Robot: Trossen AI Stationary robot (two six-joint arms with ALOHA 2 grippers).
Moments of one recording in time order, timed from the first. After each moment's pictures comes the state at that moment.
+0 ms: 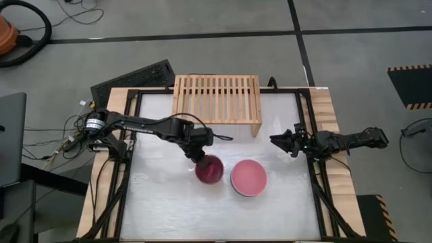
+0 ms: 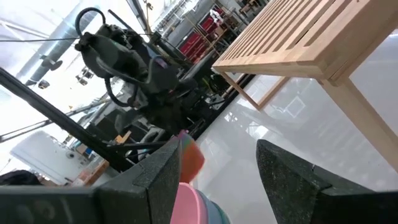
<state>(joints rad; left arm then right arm) -0.01 1.69 1.42 -0.95 0.17 -0.79 0.18 0.03 0.02 0.04 0.36 0.82</state>
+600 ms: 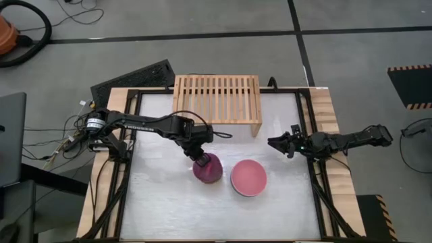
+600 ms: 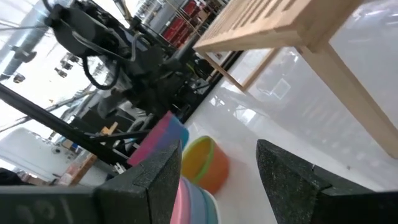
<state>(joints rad) 0.00 1.69 1.43 -0.97 0.17 -0.79 0.18 0.14 0.02 0.04 0.36 0.89</state>
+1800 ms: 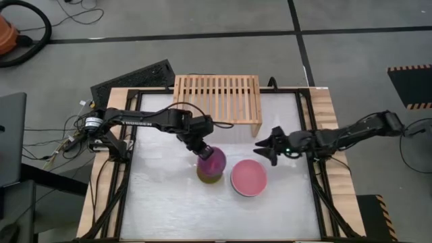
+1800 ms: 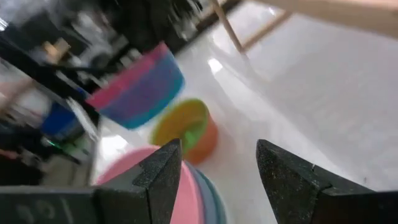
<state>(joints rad) 0.07 1.67 1.45 -0.93 0.22 -0.78 0.17 0.83 0.39 0.08 0.25 0.70</state>
